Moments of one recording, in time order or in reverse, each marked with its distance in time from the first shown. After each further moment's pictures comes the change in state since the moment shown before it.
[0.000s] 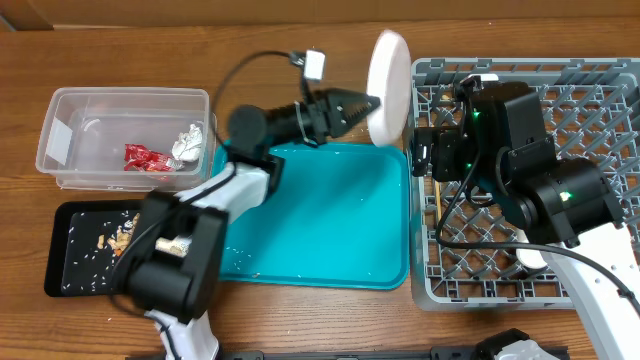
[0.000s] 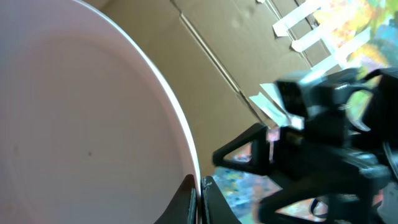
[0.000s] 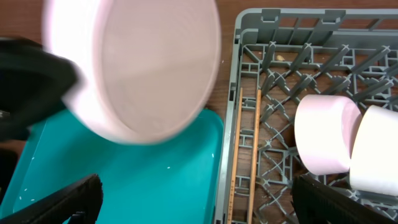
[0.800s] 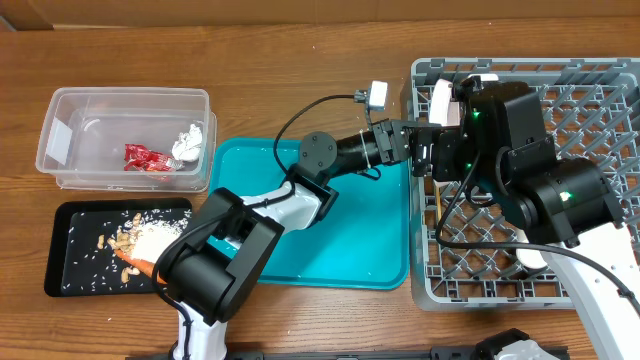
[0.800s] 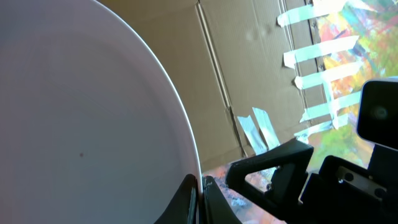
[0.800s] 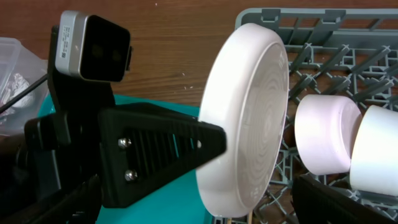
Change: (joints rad) left arm -0.274 0.095 0.000 -0.029 -0.319 -0.211; right arm 0.000 0.000 0.000 0.000 0.000 -0.001
